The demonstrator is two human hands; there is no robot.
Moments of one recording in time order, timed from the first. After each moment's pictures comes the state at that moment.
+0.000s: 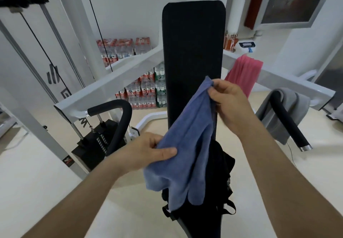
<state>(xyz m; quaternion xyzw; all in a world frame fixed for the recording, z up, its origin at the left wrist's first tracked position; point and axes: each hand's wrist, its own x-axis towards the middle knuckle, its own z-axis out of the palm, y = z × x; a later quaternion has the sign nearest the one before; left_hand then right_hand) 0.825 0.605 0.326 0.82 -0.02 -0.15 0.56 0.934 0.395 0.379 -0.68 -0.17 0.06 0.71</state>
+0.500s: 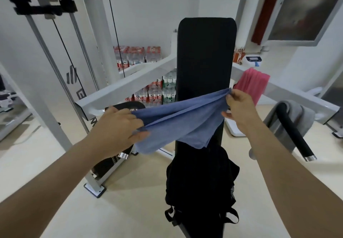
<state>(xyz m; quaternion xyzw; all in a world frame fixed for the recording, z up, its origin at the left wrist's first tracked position) 0.791 0.682 0.364 0.98 -0.10 0.16 -0.06 0.971 0.393 0.355 -0.77 -0.06 0.00 0.64</state>
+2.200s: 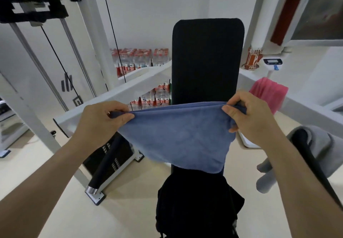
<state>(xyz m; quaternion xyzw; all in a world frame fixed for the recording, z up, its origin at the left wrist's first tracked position) 0.900 0.654 0.388 0.91 0.13 0.28 0.27 1.046 0.358 0.383 -0.83 -0.27 -0.07 0.49</state>
